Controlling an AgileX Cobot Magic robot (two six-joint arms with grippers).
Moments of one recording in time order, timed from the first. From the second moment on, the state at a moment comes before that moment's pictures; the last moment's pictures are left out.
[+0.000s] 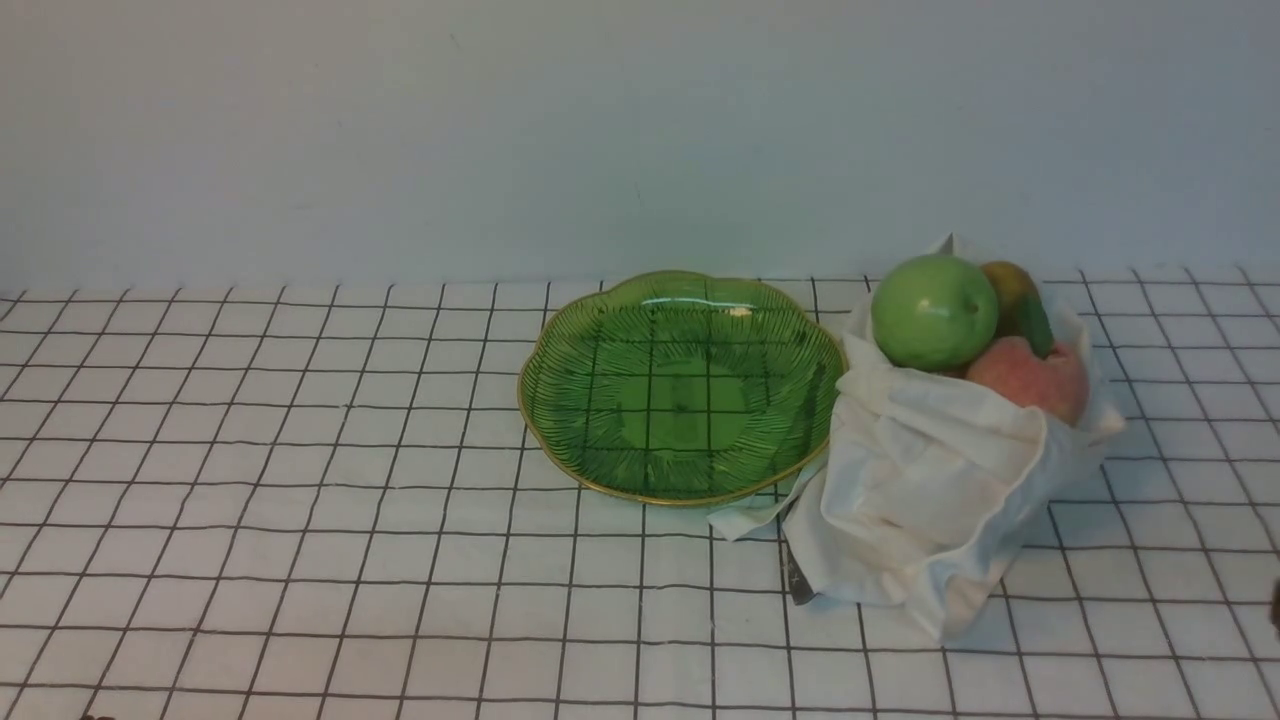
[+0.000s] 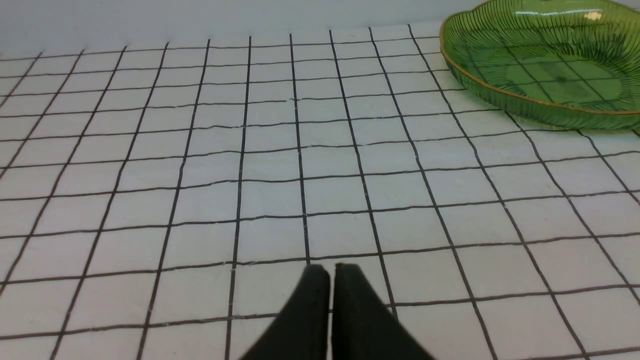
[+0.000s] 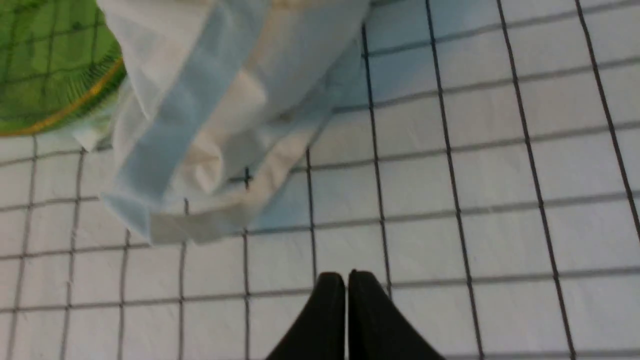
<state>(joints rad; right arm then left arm) 0.02 0.77 -0.56 0.25 0.75 0.02 -0.09 -0.01 0.03 -0.08 0.38 0.08</state>
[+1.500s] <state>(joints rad) 0.04 1.90 -1.43 0.75 0.80 -0.74 -0.09 -0.01 0.03 -0.08 0.38 0.08</state>
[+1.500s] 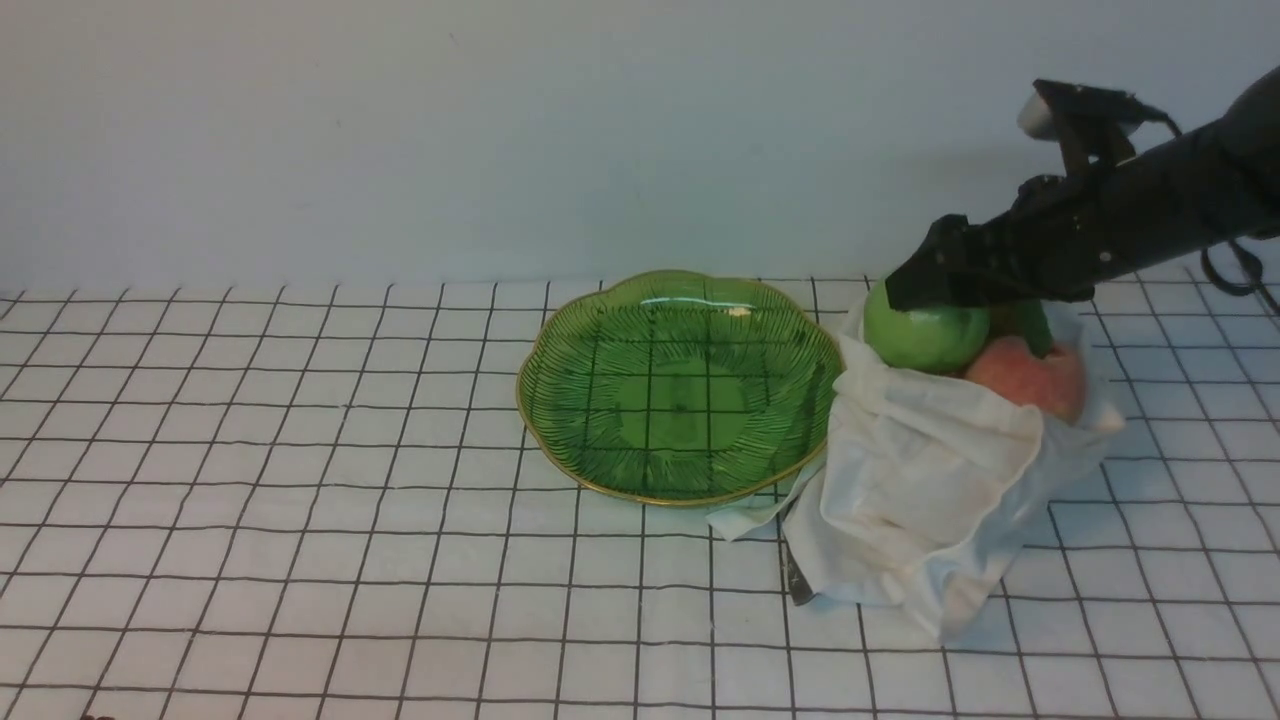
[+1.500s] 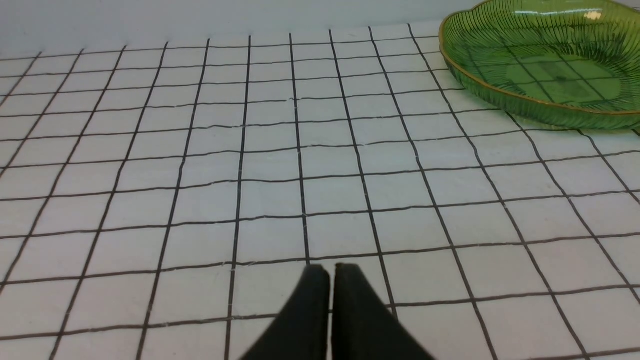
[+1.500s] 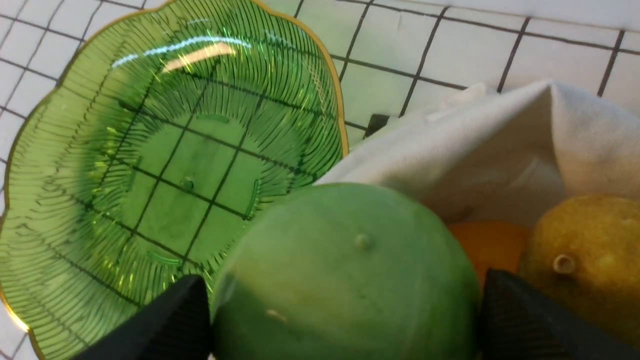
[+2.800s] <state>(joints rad) 0.34 2.14 -1.74 0.82 0.72 -0.78 -0.09 -0.01 0.03 -0.08 0.38 0.08</state>
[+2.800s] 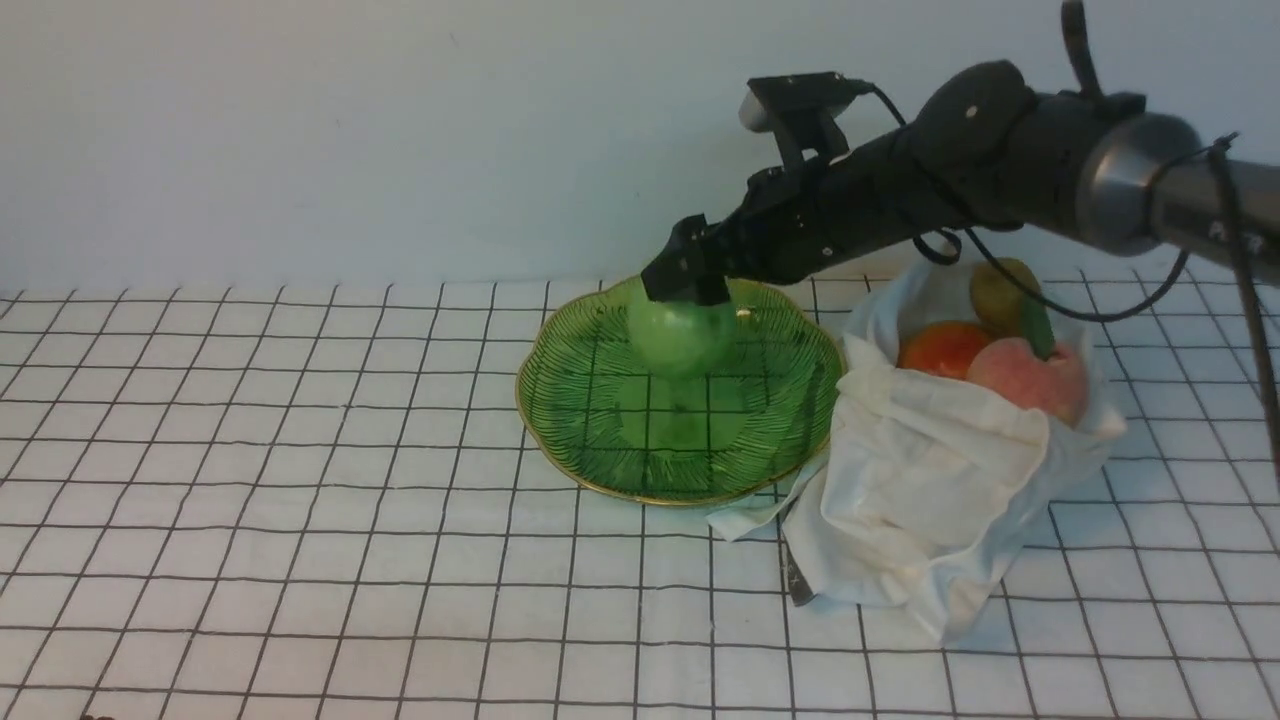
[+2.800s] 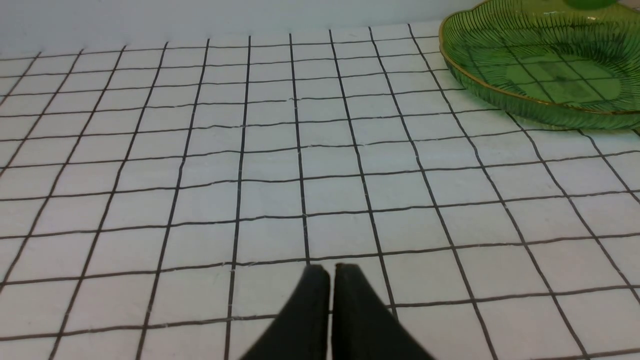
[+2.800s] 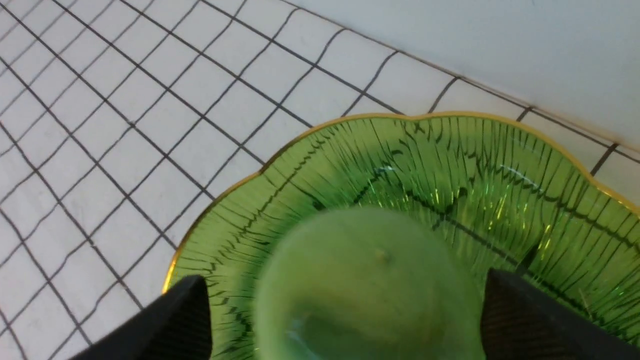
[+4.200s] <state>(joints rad) 0.28 0.78 -1.13 0.08 1.02 -0.09 -0.09 -0.01 0.03 -0.08 0.38 0.08</state>
